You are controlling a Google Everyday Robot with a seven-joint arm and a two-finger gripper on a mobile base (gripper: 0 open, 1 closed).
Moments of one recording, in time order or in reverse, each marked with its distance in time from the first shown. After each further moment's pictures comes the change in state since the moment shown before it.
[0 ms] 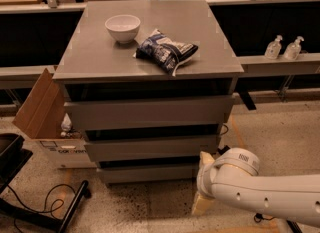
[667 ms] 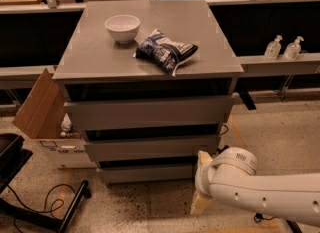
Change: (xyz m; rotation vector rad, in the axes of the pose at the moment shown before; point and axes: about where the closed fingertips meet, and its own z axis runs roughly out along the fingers) arm -0.005 0.000 -0.001 0.004 0.000 -0.016
